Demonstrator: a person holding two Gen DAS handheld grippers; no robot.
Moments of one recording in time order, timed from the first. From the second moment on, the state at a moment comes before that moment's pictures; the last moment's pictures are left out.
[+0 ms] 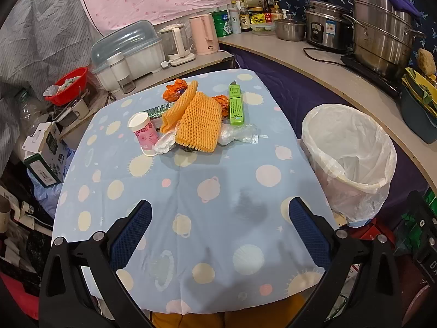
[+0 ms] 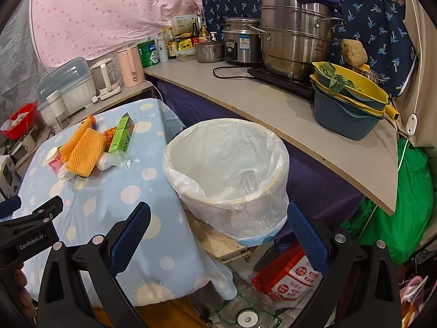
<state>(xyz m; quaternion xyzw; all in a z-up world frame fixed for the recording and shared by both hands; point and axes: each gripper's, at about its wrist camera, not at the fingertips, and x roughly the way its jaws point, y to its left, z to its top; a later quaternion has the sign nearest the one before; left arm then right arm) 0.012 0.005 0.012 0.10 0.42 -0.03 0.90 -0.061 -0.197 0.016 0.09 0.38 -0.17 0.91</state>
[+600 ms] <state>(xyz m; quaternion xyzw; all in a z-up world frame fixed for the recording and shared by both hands) 0.015 0.011 0.016 0.10 0.43 -0.04 0.90 -0.059 -0.197 0.023 0.09 0.38 -0.17 0.90</state>
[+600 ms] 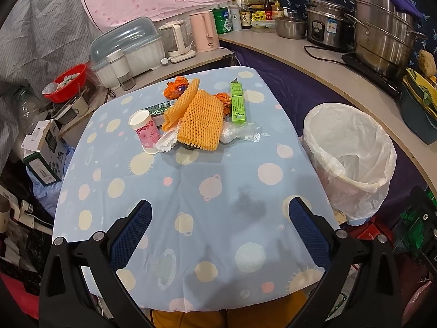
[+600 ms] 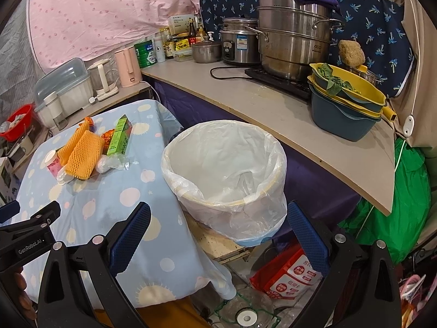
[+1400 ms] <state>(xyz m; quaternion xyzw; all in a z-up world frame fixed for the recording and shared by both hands) 0.017 0.031 0.019 0.08 0.43 -0.03 0.90 -0.054 -0.184 0.030 0.08 0.38 -0.17 0.90</state>
